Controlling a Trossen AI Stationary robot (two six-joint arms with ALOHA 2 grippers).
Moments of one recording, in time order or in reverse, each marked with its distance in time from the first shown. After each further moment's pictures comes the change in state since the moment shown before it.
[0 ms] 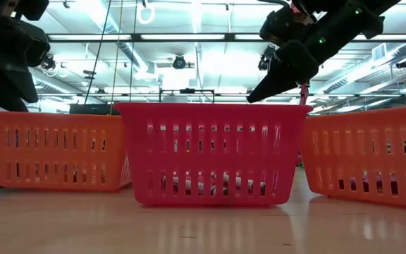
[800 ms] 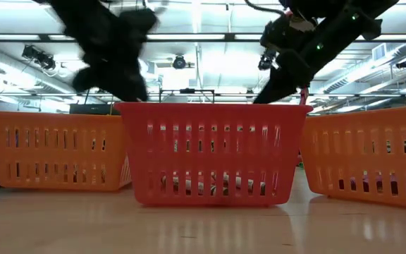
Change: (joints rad) left arm 0.496 0.261 0.314 -0.032 0.100 0.774; right arm -0.030 0.000 0.000 -0.046 0.029 0.057
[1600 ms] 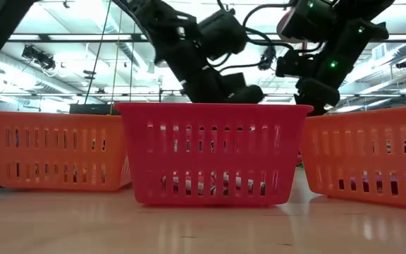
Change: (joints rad) left arm 0.282 0.650 0.491 0.232 0.084 0.583; right arm -0.060 -0.024 0.000 -0.381 -0.039 0.183
